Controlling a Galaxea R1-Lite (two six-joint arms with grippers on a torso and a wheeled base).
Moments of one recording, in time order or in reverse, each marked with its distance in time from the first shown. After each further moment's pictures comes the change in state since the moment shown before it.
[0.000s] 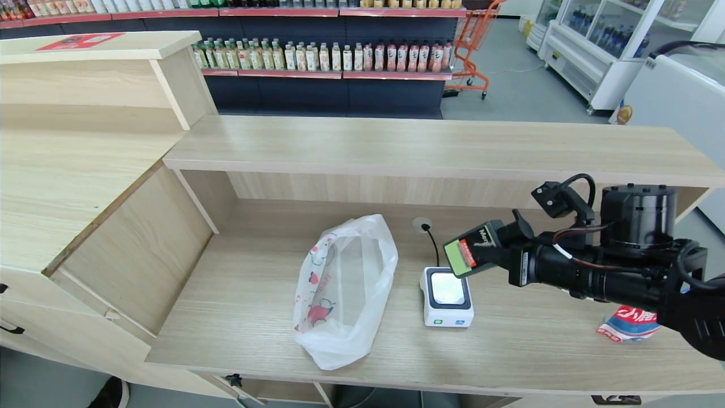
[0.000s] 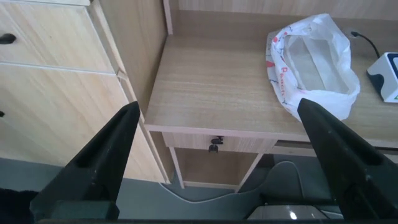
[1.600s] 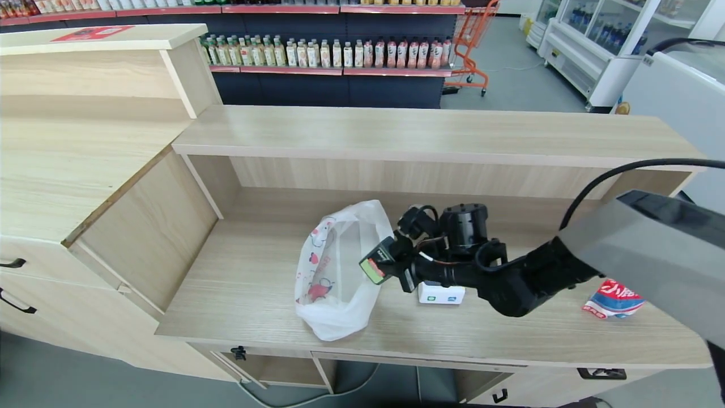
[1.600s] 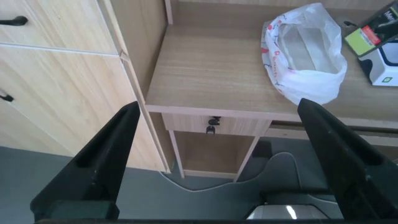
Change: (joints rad) left arm 0.000 0.000 0.000 0.000 0.000 -0.002; right arm 0.212 0.580 -0.524 -0.016 0.043 -0.346
